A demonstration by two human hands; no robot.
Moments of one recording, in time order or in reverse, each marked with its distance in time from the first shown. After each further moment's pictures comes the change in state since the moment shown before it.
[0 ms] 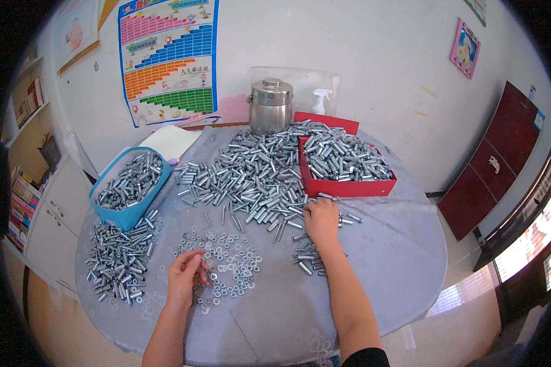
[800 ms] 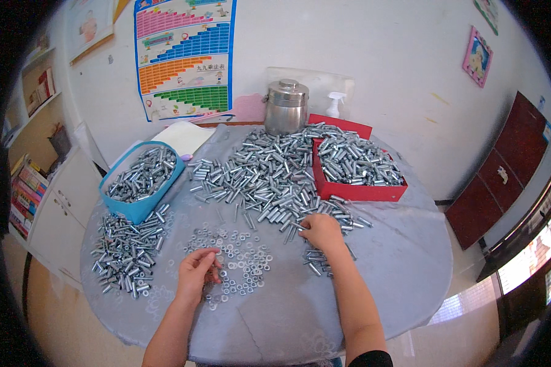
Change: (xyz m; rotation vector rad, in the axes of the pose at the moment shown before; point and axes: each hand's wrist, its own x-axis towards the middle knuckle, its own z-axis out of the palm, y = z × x) left_hand 0.000 -0.002 -0.001 -0.019 -0.039 -0.047; right_hand 0.003 -0.036 -0.028 0.106 -0.593 0.151
